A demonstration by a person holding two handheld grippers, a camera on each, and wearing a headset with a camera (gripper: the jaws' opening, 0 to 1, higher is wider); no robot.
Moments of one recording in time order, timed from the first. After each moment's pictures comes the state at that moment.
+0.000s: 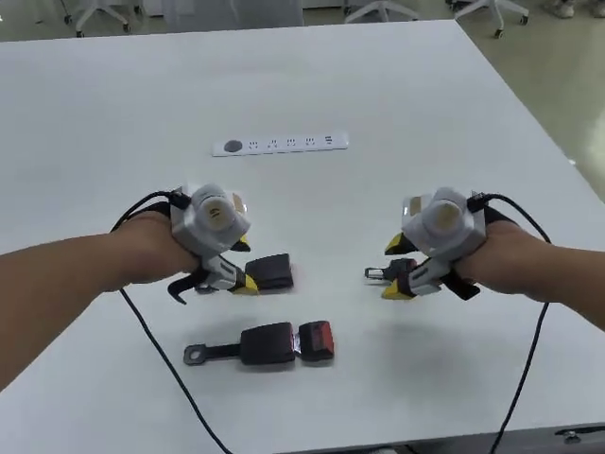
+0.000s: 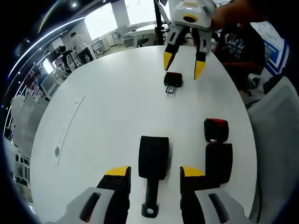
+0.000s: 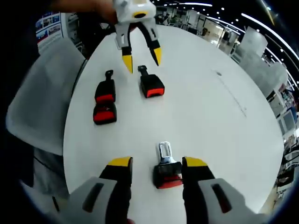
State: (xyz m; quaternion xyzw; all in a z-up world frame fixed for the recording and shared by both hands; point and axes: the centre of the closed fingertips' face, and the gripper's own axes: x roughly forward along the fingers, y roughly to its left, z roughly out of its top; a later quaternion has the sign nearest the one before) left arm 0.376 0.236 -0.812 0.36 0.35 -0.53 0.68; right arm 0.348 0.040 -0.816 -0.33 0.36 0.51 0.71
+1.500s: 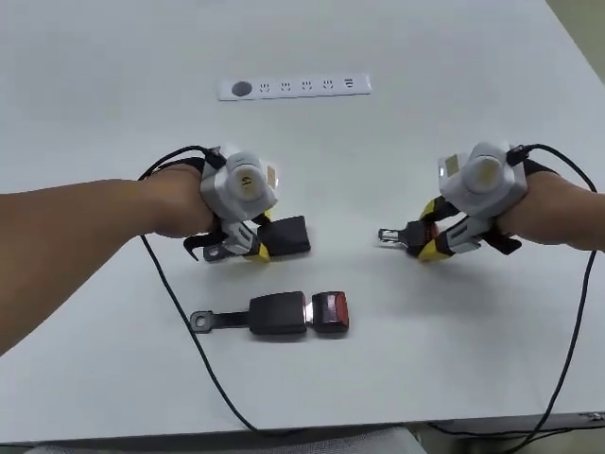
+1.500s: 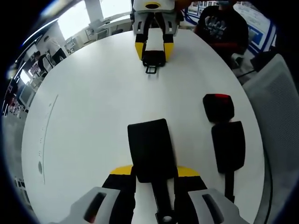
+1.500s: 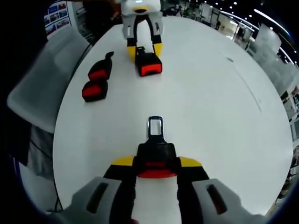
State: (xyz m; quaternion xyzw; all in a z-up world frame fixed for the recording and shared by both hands) left arm 0.369 0.232 -0.858 0.41 0.37 -0.59 0.58; right arm 0.359 0.041 -0.853 -0.35 0.39 0.55 0.65
